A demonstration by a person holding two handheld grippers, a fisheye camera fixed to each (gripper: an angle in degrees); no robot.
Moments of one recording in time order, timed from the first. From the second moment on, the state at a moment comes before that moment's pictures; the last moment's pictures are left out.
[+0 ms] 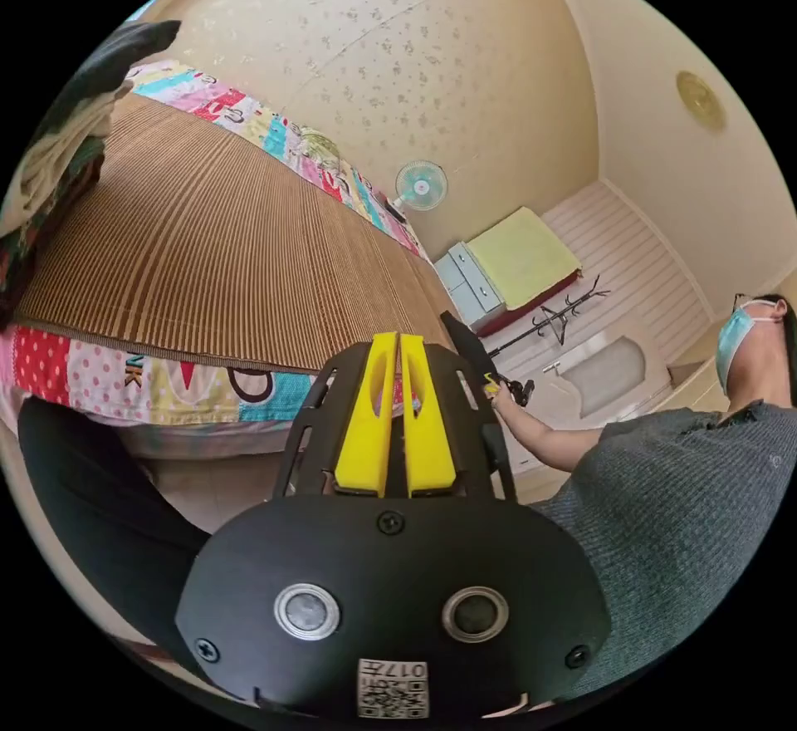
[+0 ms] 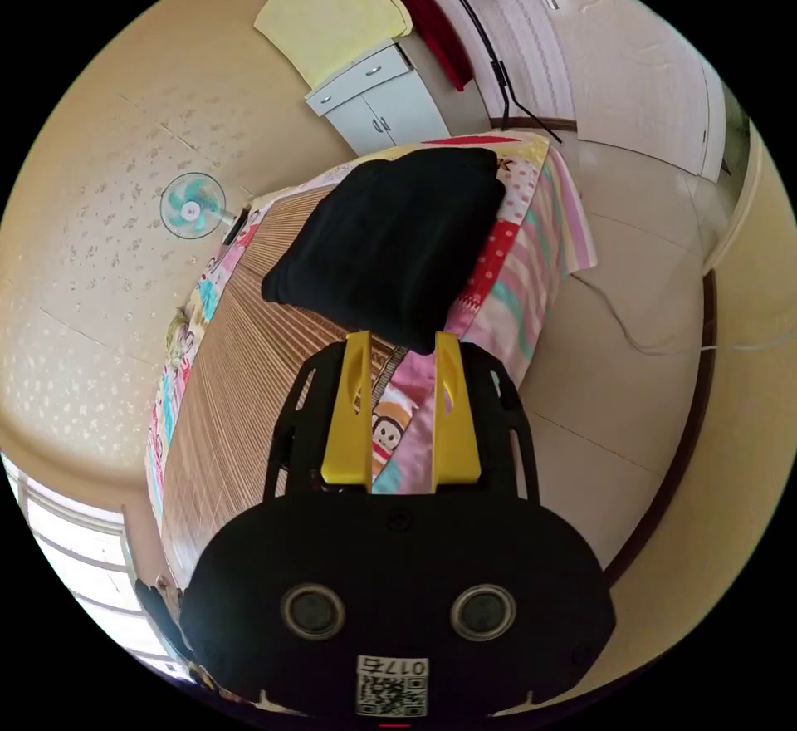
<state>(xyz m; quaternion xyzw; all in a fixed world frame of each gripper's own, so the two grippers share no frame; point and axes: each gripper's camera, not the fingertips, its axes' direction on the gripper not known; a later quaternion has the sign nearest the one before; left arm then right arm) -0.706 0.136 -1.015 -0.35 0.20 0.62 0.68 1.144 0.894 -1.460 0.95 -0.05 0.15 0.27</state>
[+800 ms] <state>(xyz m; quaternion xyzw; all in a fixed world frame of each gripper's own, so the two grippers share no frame) -0.736 0.102 -0.924 -0.48 0.18 0.62 0.60 1.017 0.732 -1.303 0.96 0.09 0.01 0.26</state>
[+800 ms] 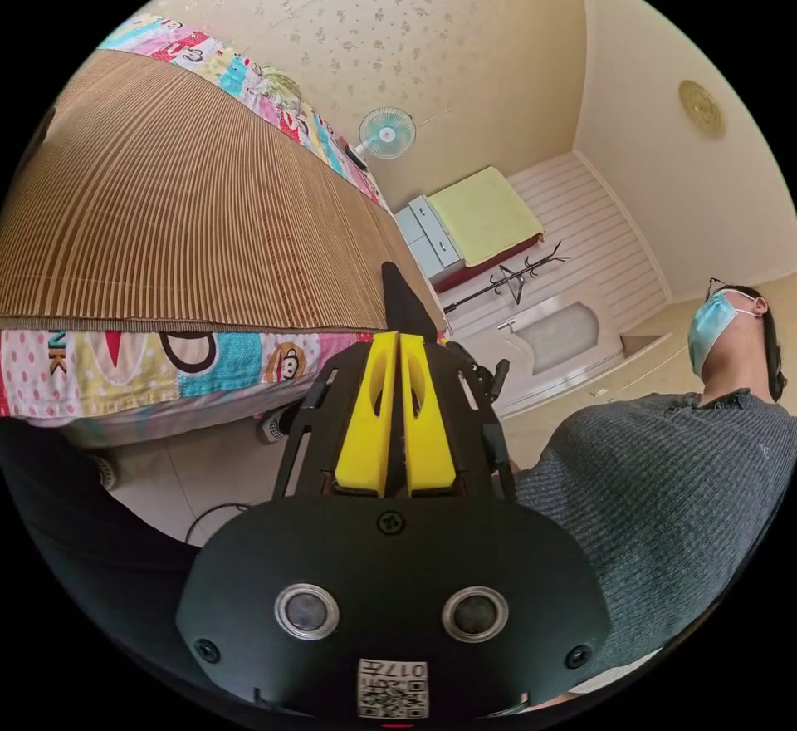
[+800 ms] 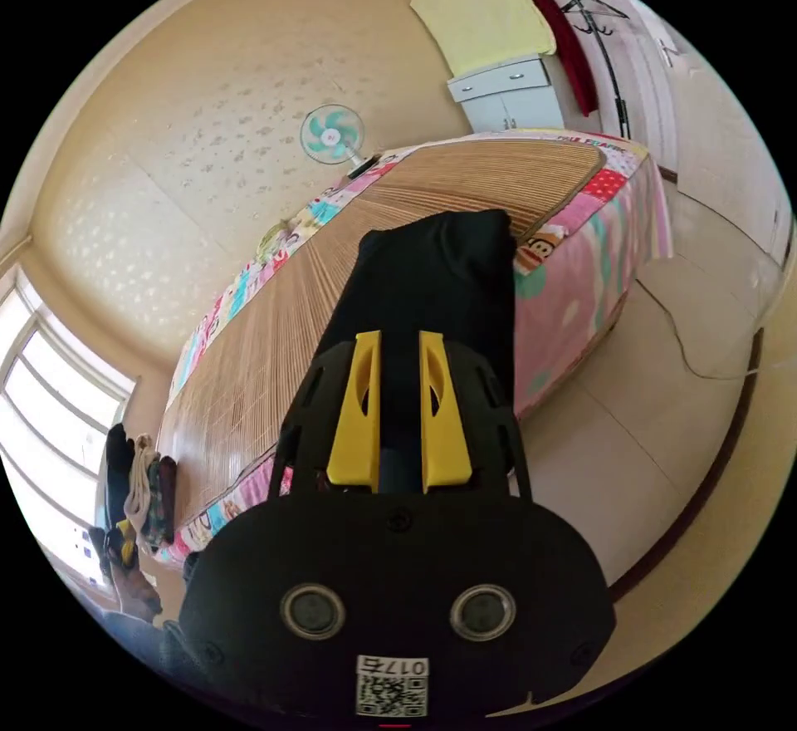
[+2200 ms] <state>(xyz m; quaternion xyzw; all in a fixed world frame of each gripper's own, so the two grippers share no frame) -0.665 0.168 -0.746 -0.42 0.02 0.77 0.47 0.898 0.644 -1.452 0.79 0.33 -0.12 0.51</state>
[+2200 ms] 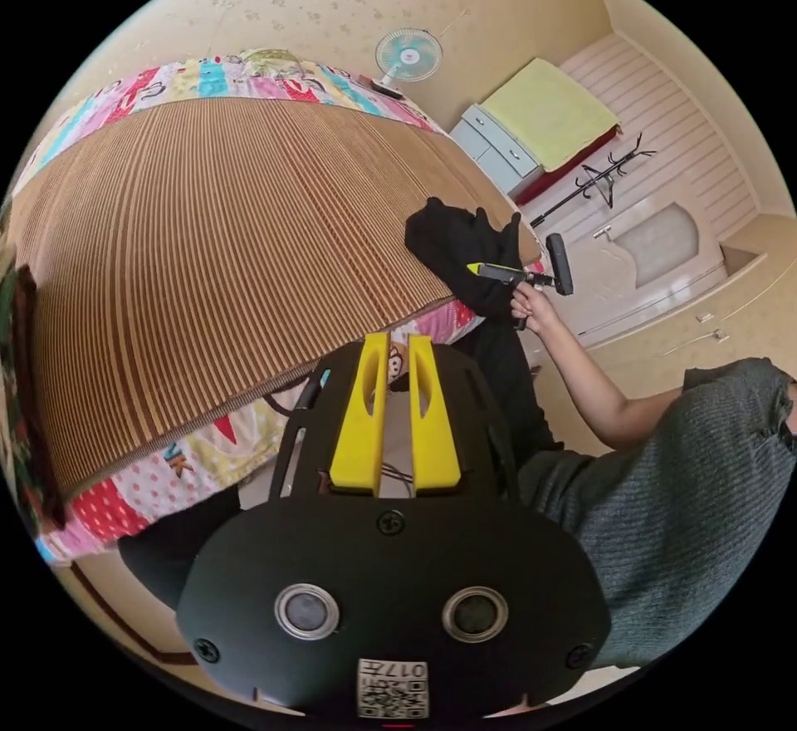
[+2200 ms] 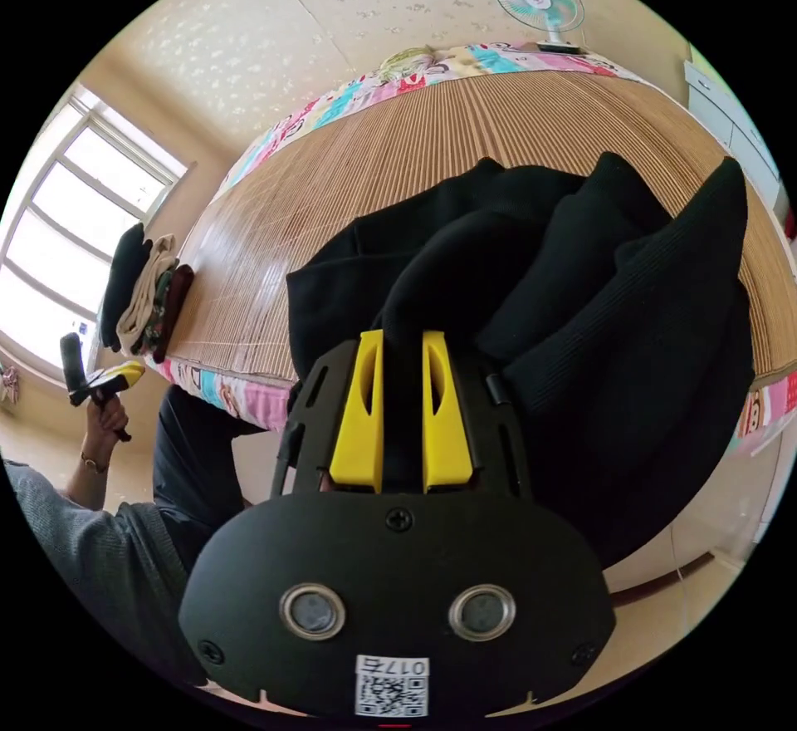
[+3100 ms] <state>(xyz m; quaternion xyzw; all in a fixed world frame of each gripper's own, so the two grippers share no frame) -0.540 0.140 -0.911 -0.37 0.41 0.75 0.37 0.877 0.660 -1.294 0.74 0.21 -0.45 0.47</state>
